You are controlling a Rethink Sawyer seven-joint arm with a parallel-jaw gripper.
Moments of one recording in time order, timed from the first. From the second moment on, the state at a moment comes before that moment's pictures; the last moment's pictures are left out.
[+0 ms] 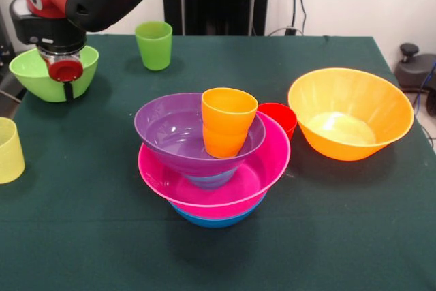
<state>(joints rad) 0.00 0.18 -0.77 1.07 -2.06 -0.76 2.11</state>
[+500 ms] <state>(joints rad) 0.05 0.18 -0.79 1.10 -2.07 -0.76 2.11</state>
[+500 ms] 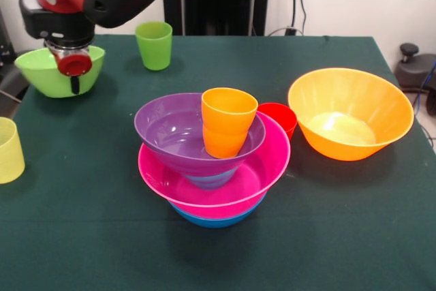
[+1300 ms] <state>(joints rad) 0.22 0.12 -0.85 1.11 -2.07 -0.76 2.11</state>
